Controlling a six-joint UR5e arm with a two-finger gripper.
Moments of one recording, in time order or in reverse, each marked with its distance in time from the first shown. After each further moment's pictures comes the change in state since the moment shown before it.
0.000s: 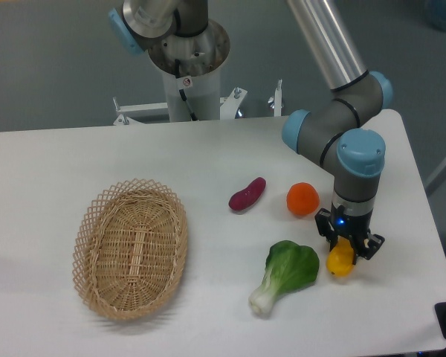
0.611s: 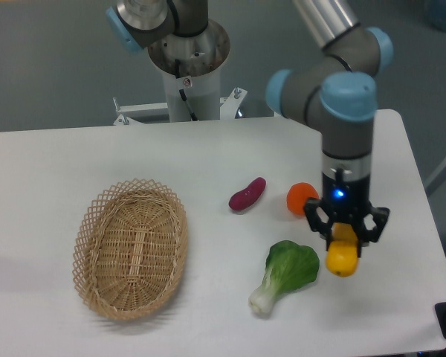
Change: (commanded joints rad) arm -0.121 0.242 -0.073 -0.006 -0.094 -0.309
